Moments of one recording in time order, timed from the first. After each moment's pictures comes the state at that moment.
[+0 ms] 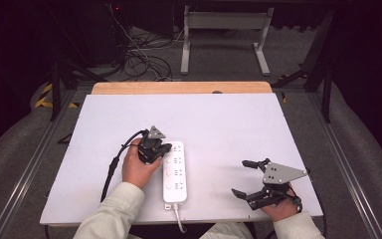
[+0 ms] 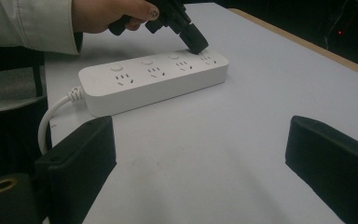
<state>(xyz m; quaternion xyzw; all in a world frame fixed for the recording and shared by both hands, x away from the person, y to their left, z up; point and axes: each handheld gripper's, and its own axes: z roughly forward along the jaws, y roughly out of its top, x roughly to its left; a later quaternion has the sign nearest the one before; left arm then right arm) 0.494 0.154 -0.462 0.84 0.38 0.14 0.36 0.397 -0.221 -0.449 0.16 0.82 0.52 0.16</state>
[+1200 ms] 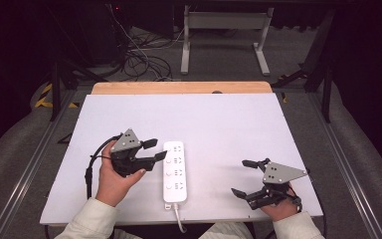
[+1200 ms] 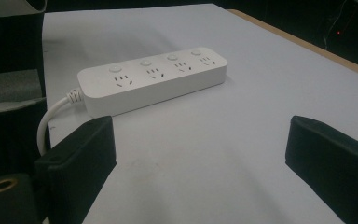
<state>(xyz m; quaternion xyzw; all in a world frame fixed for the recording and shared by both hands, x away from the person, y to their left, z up) 0.423 0.197 -0.402 0.80 0.29 0.16 0.50 0.398 -0.221 -0.449 0.16 0.82 0.53 0.16</state>
